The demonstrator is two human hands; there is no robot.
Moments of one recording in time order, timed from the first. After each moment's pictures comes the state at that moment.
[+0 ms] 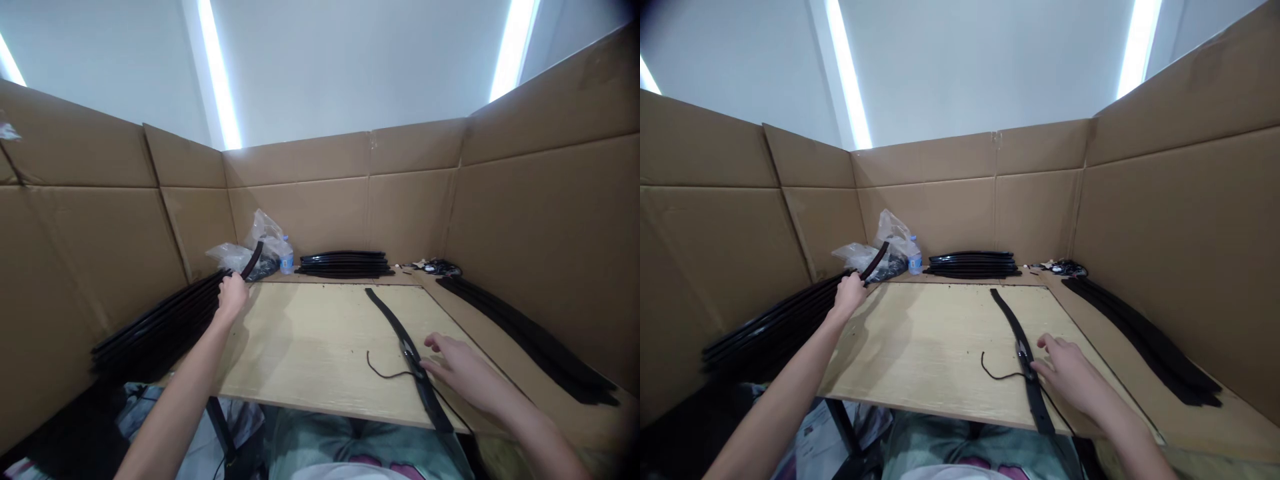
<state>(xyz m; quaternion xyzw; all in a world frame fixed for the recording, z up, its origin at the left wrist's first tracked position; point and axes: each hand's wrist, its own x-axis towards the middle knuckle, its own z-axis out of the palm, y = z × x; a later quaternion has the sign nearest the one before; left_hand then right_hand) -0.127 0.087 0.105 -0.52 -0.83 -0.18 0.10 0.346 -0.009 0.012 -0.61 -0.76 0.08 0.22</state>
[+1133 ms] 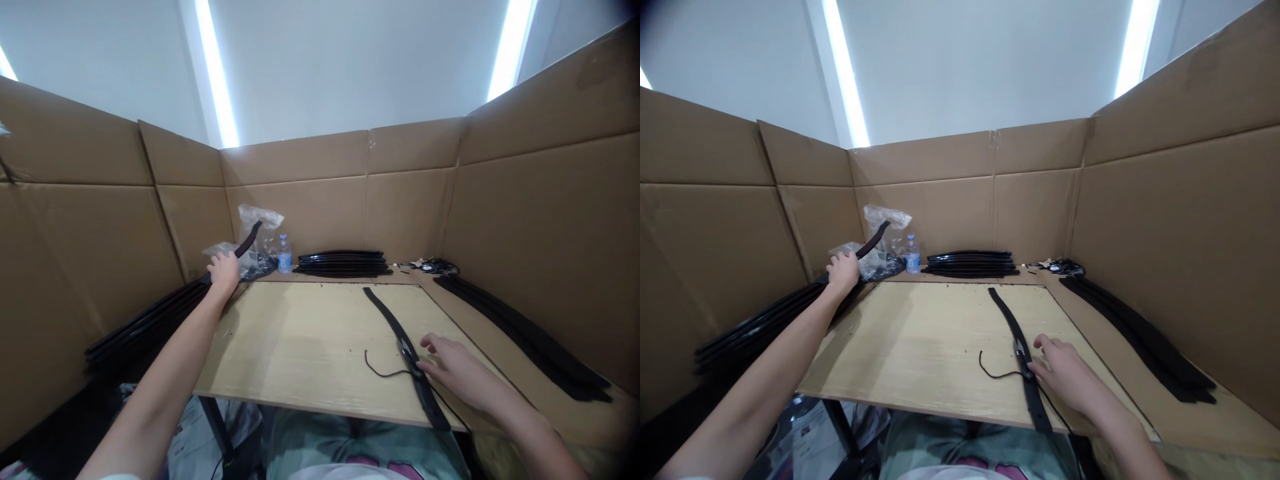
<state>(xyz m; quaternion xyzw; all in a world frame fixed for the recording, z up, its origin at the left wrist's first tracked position) -0.156 0.142 0.126 -0.50 -0.80 -0.15 0.29 0.349 -0.005 0.003 -0.60 -0.76 0.09 0.22</state>
